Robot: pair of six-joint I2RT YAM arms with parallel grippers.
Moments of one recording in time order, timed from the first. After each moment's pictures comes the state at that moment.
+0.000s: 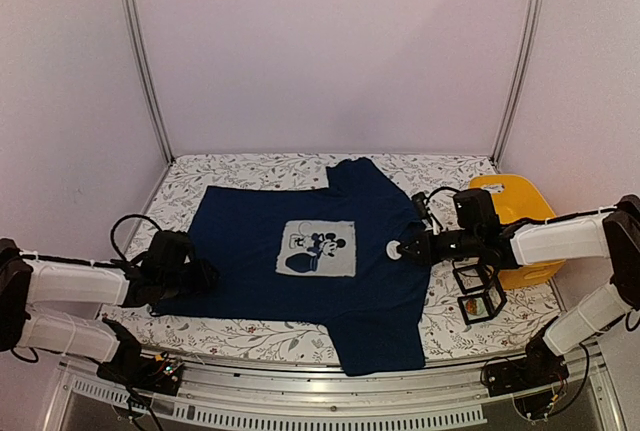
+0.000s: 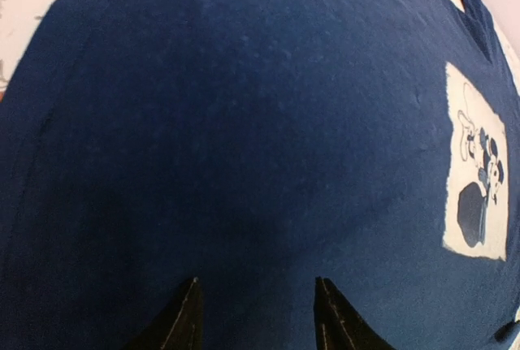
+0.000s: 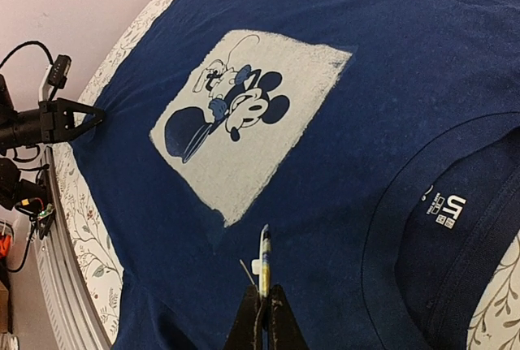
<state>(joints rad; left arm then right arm) -0.52 1.18 0.27 0.06 -0.15 -0.81 0.54 1.45 0.60 0.21 -0.45 0.31</state>
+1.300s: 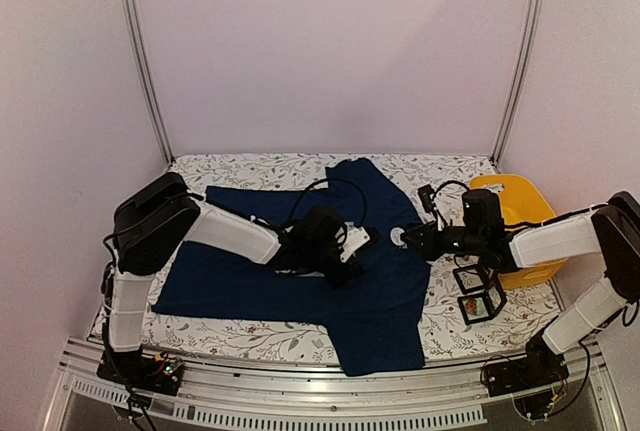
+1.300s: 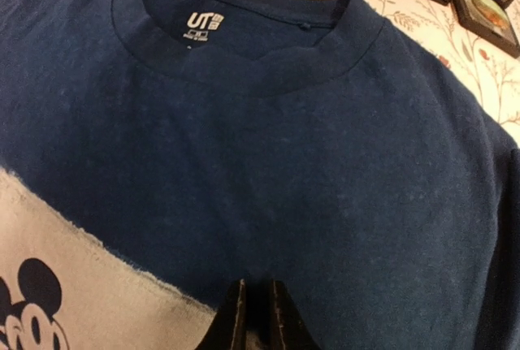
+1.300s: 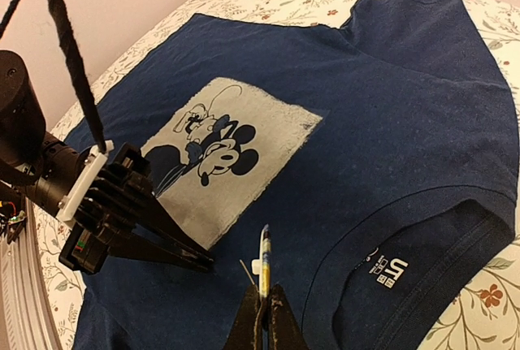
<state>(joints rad) -0.96 2.16 1.28 0.11 0.19 0.12 0.48 1.48 0.54 0.44 -0.43 0.20</state>
